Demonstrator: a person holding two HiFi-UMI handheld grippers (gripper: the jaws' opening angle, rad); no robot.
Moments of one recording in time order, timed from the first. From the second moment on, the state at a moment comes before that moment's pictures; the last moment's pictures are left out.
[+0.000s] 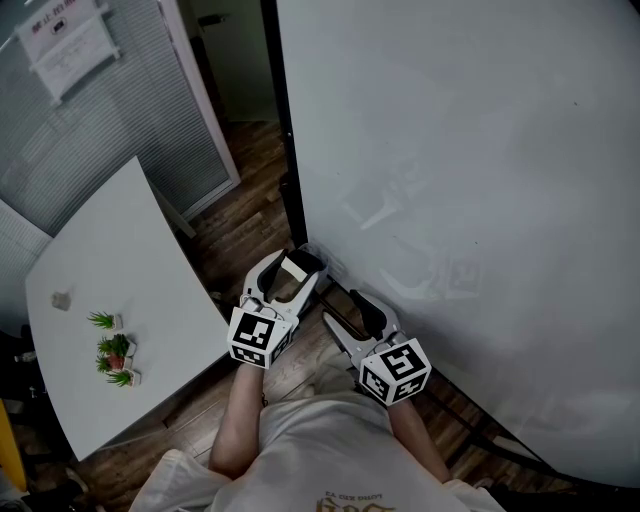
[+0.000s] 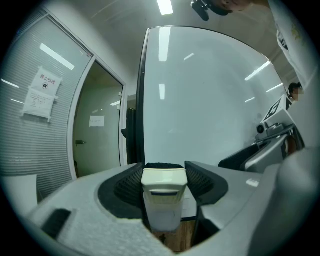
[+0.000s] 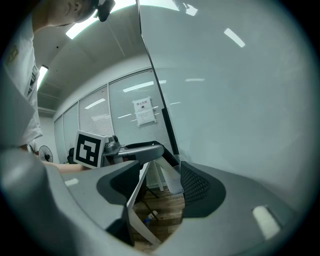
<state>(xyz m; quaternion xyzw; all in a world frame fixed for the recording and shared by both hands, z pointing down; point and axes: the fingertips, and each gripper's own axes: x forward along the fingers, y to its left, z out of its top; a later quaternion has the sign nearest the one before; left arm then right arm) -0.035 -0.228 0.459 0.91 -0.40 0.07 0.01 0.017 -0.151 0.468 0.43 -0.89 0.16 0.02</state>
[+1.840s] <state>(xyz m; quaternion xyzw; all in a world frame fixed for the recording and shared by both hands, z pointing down) -0.023 -0.243 0.490 0.92 -0.38 0.08 0.06 0.023 -0.159 0.476 0.43 -0.88 0.18 0.03</state>
